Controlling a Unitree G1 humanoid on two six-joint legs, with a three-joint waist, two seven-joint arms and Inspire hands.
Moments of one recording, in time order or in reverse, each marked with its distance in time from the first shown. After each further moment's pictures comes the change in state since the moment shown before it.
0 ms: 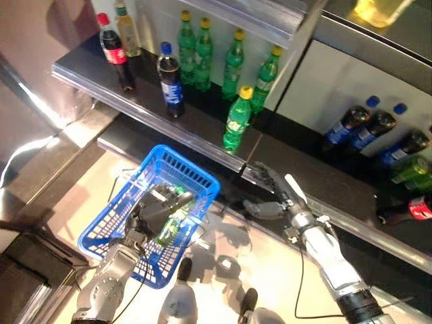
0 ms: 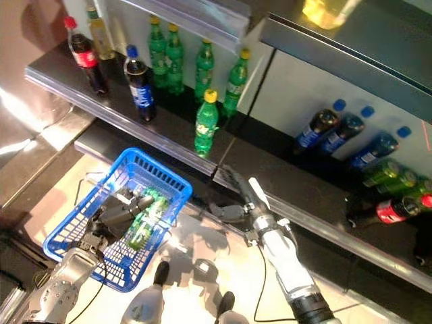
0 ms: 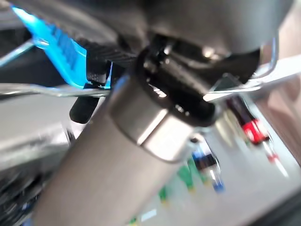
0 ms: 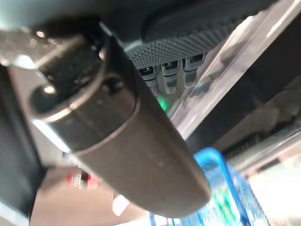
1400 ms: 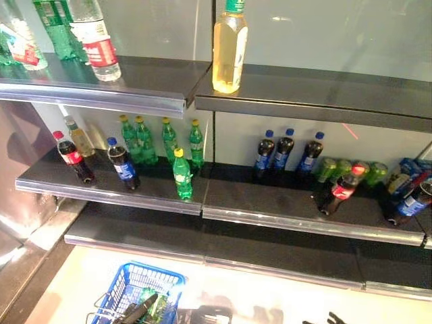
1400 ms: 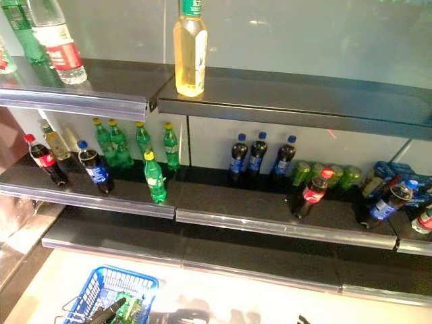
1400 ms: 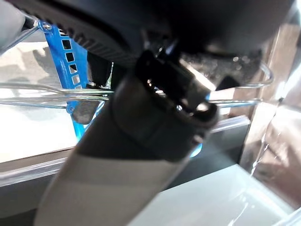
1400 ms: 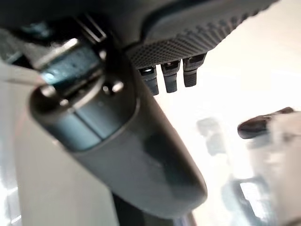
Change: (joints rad) left arm -0.008 -0.109 0.125 1.127 0.196 -0.183 -0.040; right arm 0.217 0.101 -0.228 1.149 0.304 -0.134 0.000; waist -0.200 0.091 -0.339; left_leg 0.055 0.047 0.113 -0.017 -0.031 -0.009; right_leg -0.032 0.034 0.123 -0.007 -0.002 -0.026
